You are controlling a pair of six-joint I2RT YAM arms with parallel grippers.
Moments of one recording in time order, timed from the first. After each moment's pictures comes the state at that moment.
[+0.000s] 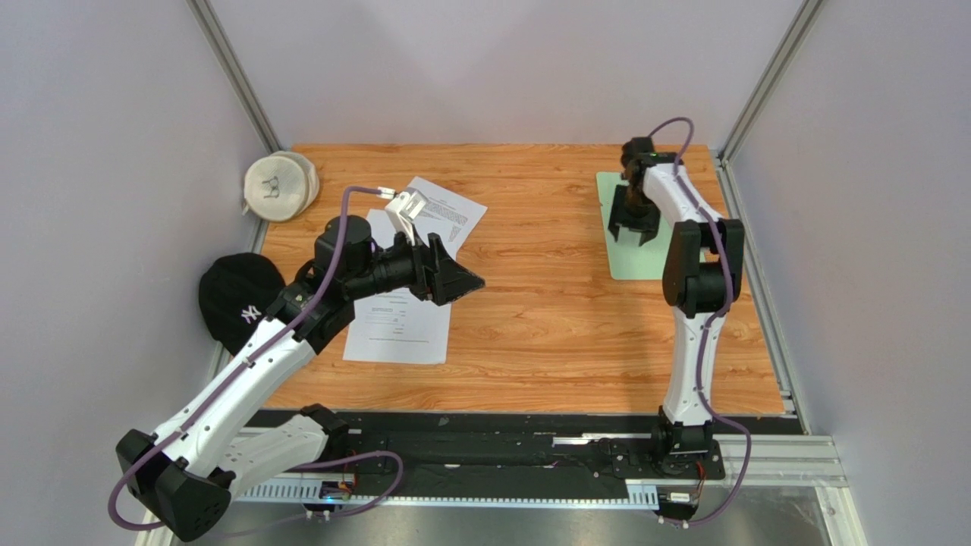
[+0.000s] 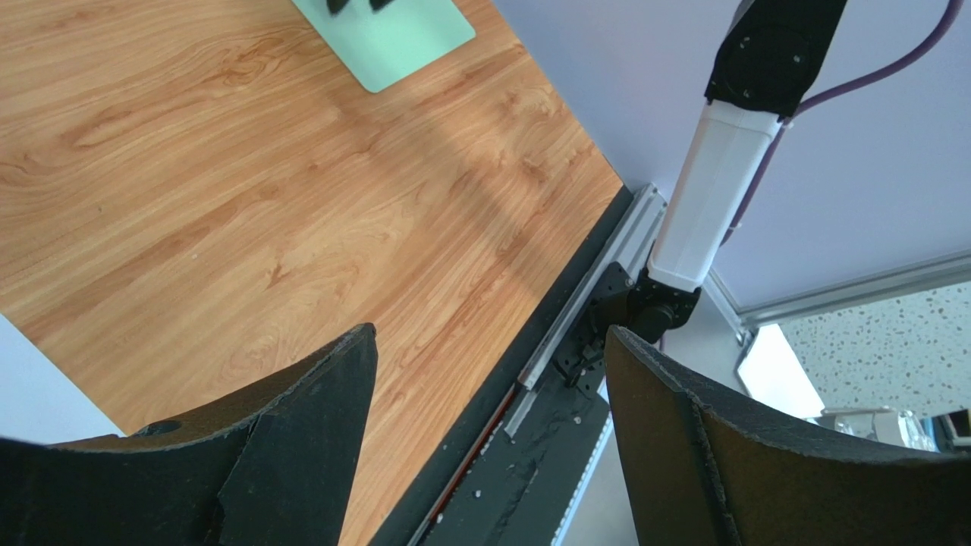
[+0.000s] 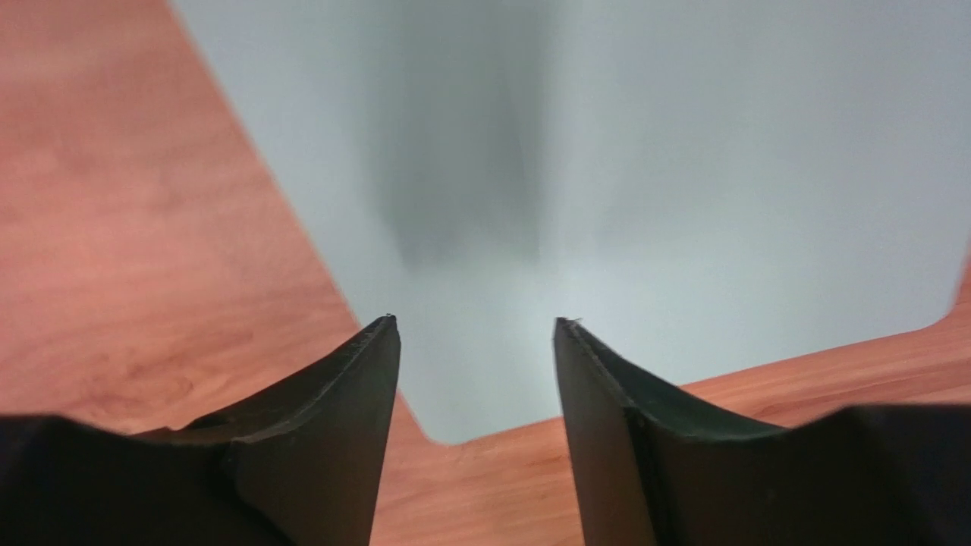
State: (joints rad) left arm -0.57 0.97 0.96 -0.25 0.52 -0.53; right arm 0.08 2.24 1.91 -1.01 0.16 0.29
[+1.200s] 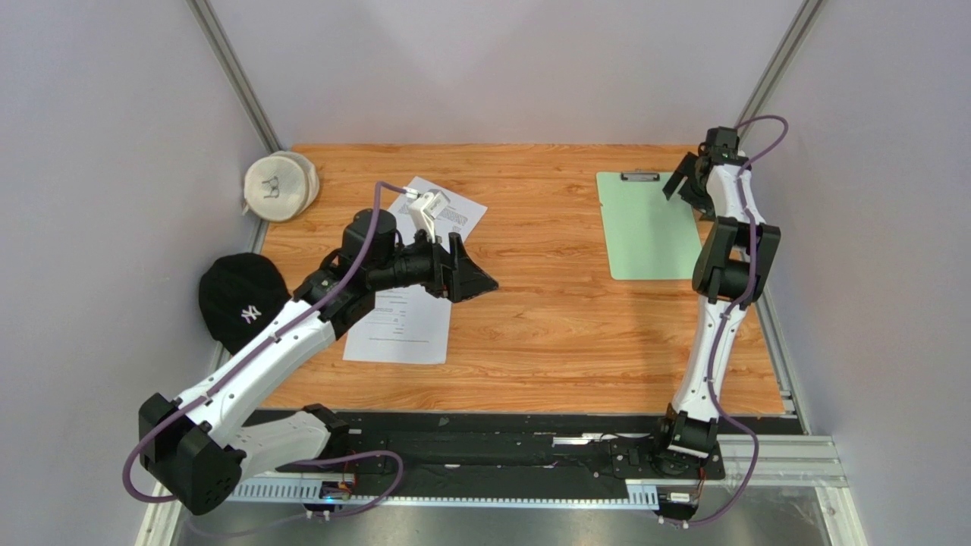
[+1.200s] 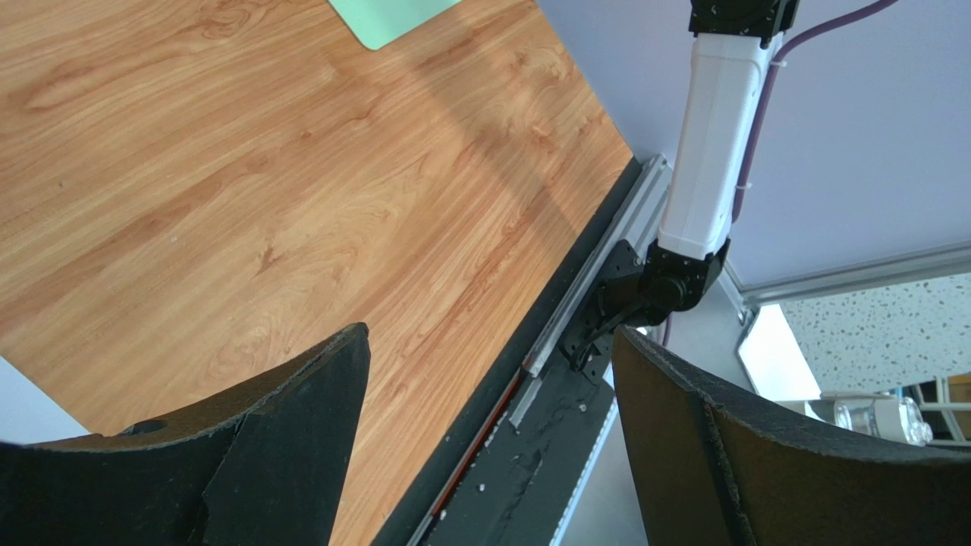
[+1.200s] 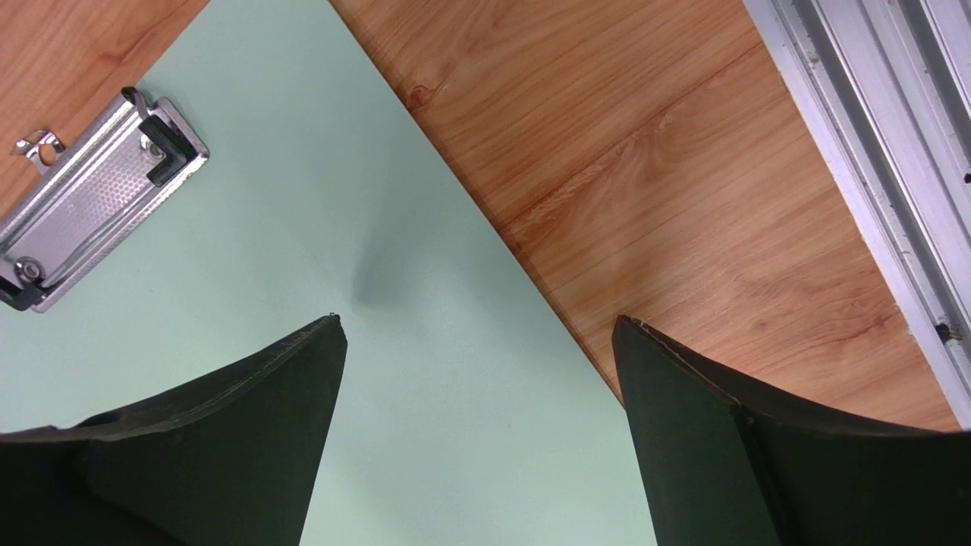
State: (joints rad) left arm -0.59 1.10 0.96 -0.20 0.55 -0.53; right arm -0.25 2.49 2.22 -0.72 0.10 0.38
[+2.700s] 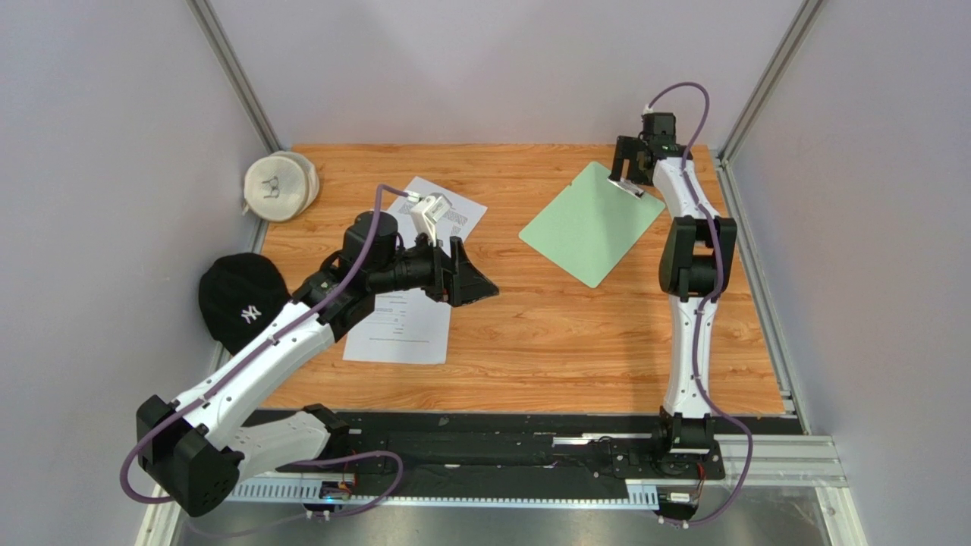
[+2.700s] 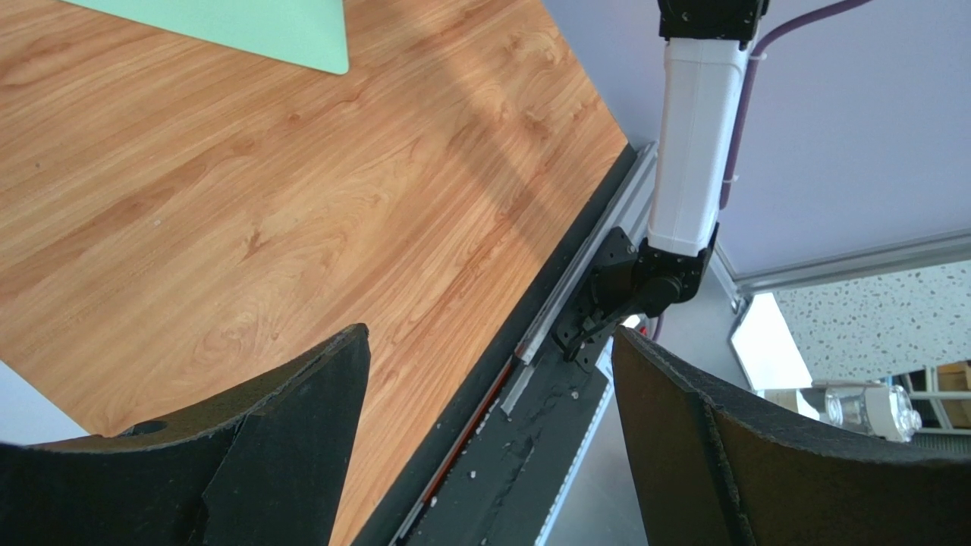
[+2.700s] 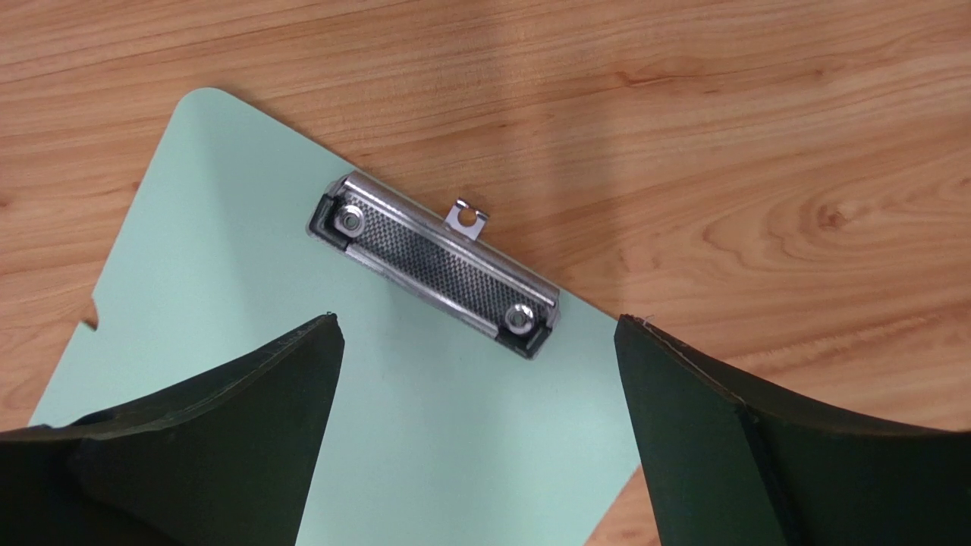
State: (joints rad) left arm -0.61 1.09 0.96 -0.23 0.55 -0.54; right arm -0.02 2.50 2.29 -0.60 0.13 0.12
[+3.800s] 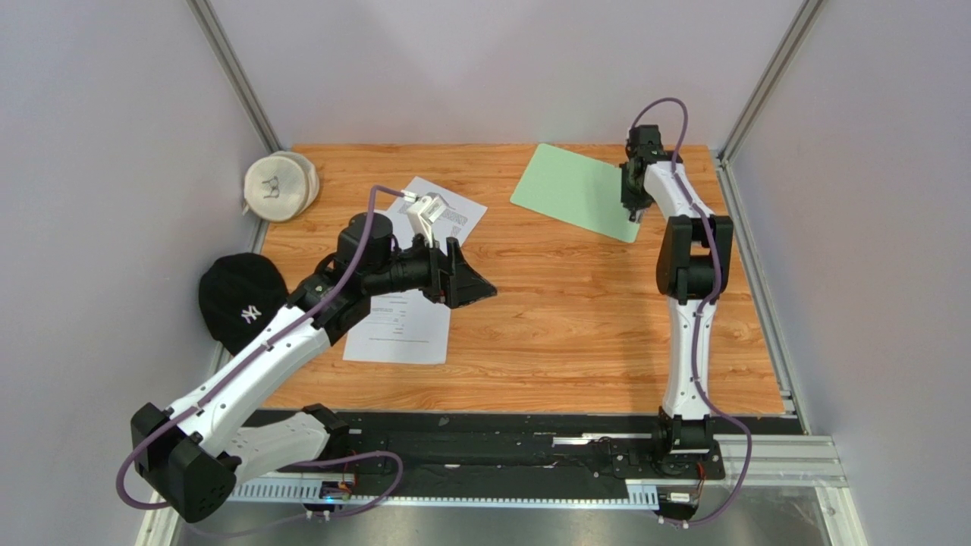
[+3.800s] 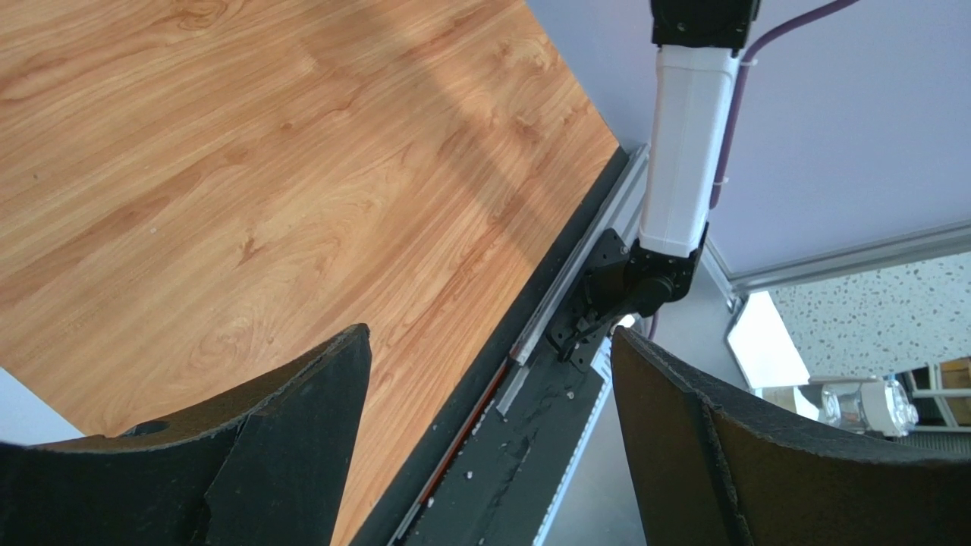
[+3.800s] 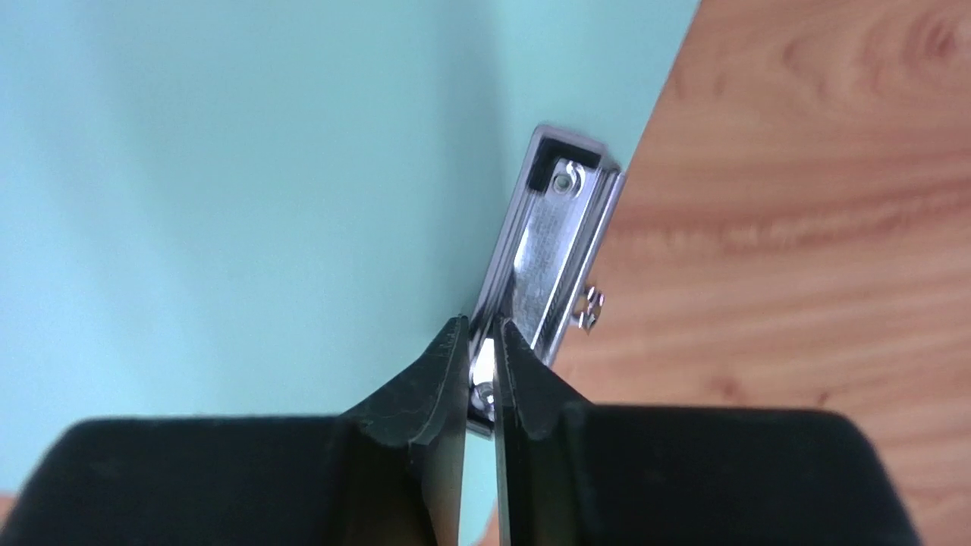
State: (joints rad) left arm -0.61 1.06 0.96 -0.23 0.55 -0.53; right arm 0.01 2.49 2.21 -0.73 0.16 0.05
